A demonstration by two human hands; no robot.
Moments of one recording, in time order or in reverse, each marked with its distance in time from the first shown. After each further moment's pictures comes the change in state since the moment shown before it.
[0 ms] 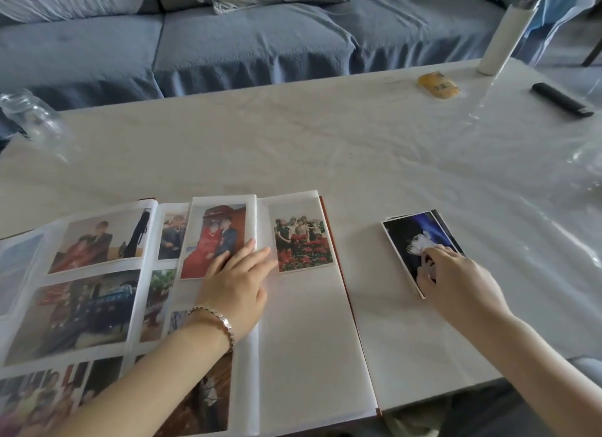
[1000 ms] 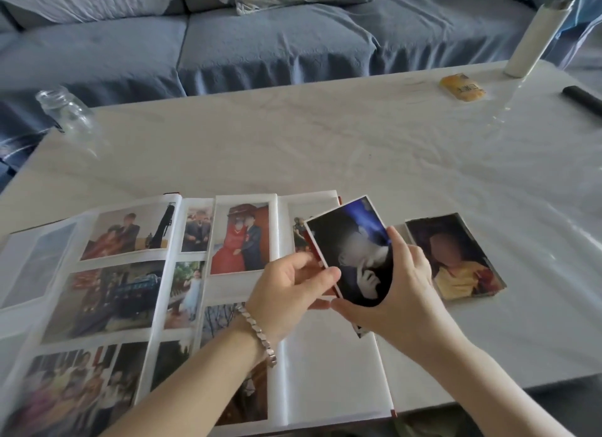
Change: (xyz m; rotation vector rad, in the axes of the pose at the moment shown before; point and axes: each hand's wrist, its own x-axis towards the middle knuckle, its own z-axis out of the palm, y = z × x) left_hand -0.016 0.052 -0.026 -1.320 0.001 -0.245; right_hand -0.045 -0.084 -0.023 0.649 -0.111 -0.130
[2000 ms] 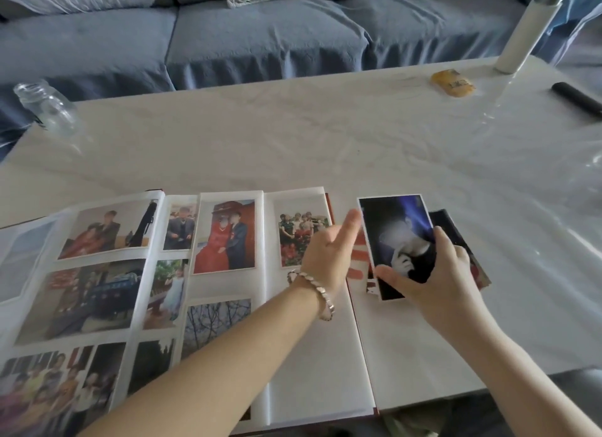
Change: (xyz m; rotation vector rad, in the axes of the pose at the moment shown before) left_hand 0.049 0.010 0.062 0.079 0.000 0.076; right_hand 0.014 0.033 -0.033 0.127 0.111 0.250
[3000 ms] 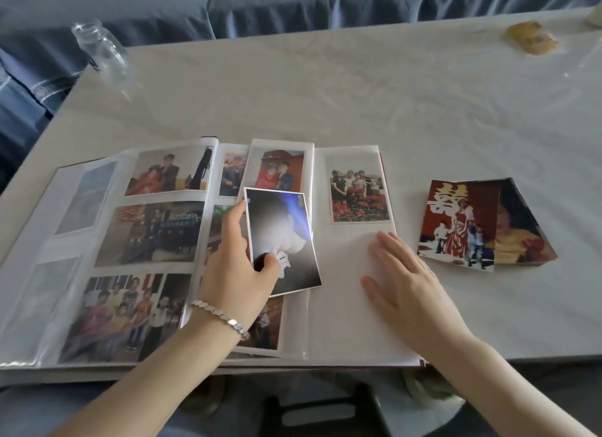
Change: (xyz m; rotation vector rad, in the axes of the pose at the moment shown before) left_hand -0.097 -0.052 -0.120 0.531 0.489 0.069; right_hand -0.039 0.017 0.078 -0.396 -0.230 -0.519
